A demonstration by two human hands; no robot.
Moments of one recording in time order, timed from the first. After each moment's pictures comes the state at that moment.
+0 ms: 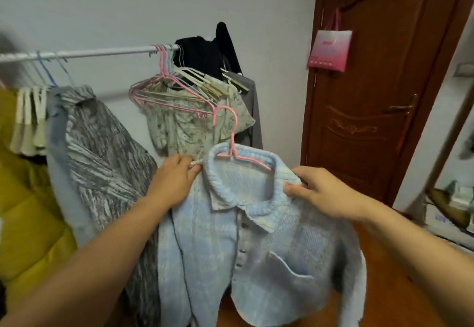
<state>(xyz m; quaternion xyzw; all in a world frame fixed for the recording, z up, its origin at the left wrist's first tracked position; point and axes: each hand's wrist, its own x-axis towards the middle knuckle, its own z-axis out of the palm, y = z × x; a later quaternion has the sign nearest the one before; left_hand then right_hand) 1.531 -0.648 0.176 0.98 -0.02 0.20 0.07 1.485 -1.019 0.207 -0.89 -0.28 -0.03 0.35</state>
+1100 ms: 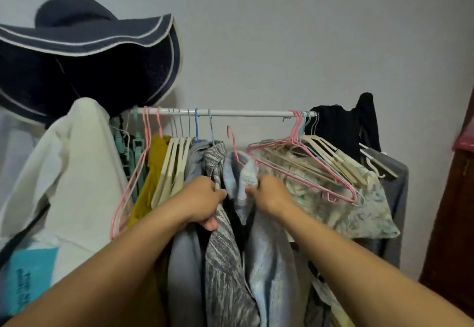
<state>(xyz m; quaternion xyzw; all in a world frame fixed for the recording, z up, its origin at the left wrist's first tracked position) 1.528 -0.458 0.316 0.88 0.21 0.12 0.41 1.666 -0.579 0.293 -0.89 -0.29 -0.08 0.33</state>
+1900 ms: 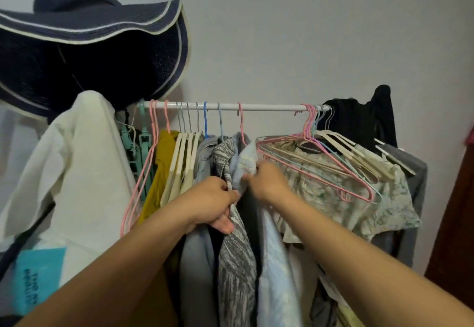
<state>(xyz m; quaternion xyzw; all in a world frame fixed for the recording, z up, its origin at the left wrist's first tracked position) 1.526 -0.452 0.307 0.84 0.17 0.09 0.51 1.658 -0.547 0.308 -0.87 -0.30 -0.05 0.39</state>
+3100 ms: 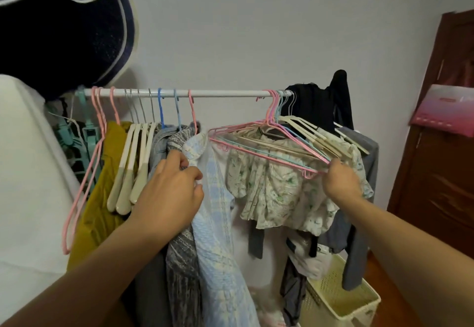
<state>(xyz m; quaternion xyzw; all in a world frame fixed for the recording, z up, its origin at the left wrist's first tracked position) 1.530 -0.461 0.288 0.93 0.08 0.36 0.04 1.797 -0.743 0.255 -0.95 -0.05 -0.23 0.21</state>
